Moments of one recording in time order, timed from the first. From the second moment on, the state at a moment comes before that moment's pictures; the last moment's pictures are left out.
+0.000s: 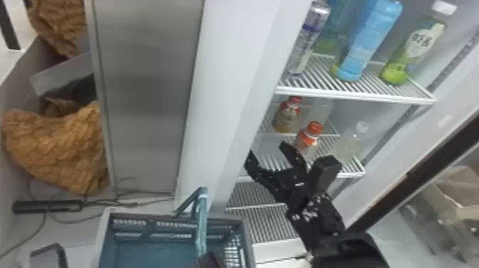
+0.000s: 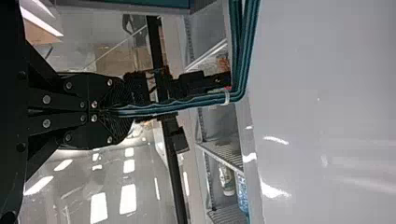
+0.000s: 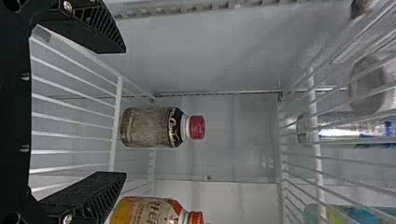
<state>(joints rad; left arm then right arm) 0.50 0.15 -0.12 -2.10 1.38 0.97 -0.28 0.24 -0.19 -0.11 -1.77 -0.22 0.01 0.25</state>
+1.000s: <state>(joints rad) 0.48 0.15 -0.14 -2.10 1.39 0.97 -0.28 -0.03 -0.19 -0.05 -1.46 -0.15 -0.10 0.20</state>
